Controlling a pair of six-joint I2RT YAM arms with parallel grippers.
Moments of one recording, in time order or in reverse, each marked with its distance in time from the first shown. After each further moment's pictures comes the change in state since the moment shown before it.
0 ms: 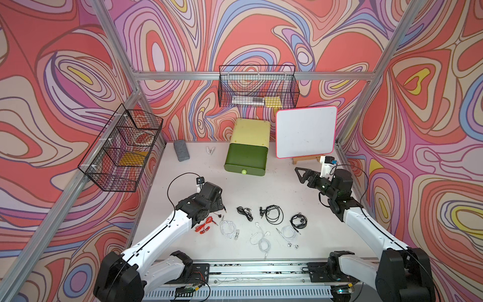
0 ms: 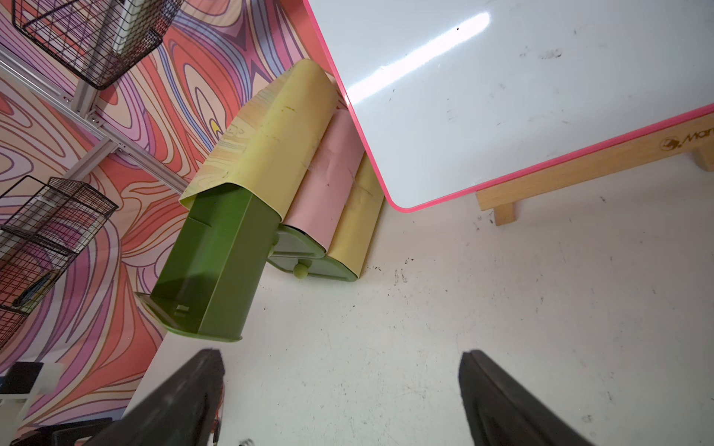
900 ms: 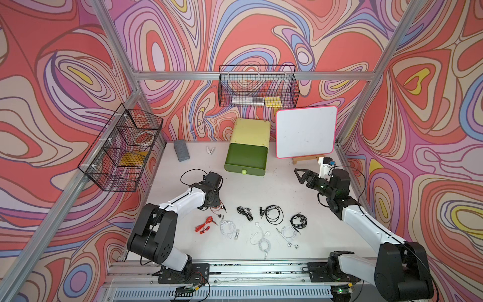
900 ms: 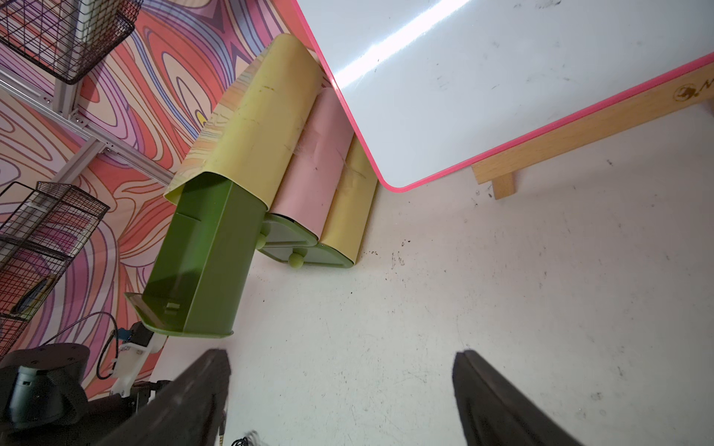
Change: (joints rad) left arm 0.166 0.421 0.117 0.111 0.146 0.136; right arm 0.000 0.042 0.000 -0.005 -0.008 0.037
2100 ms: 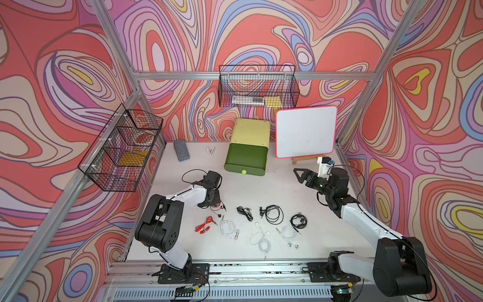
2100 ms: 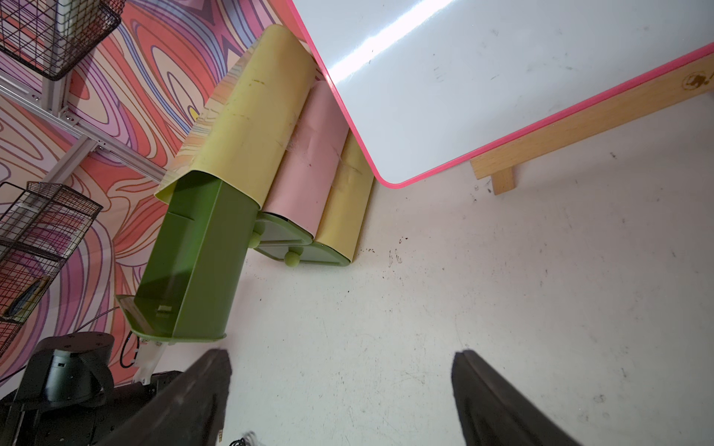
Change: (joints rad) left arm 0.038 0.100 0.014 0.074 0.065 0.015; right arm 0.000 0.037 0.017 0.000 -0.003 0.001
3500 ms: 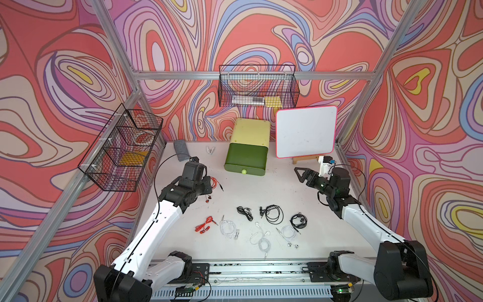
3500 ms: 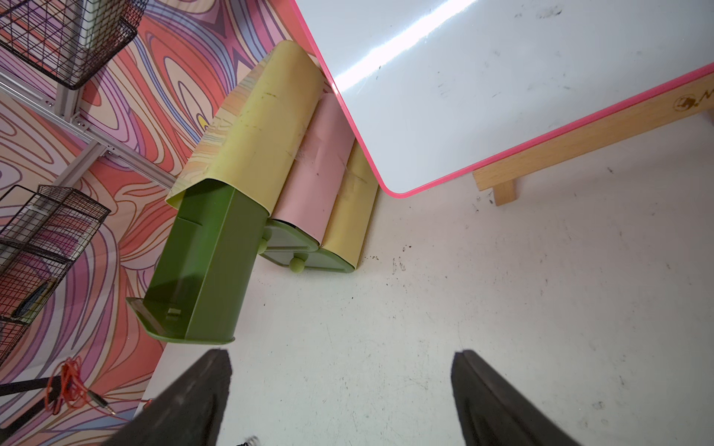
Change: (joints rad) left arm 0.000 -0.559 0.179 -0.262 0.027 0.094; right arm 0.000 -0.029 0.000 0.000 0.006 0.000
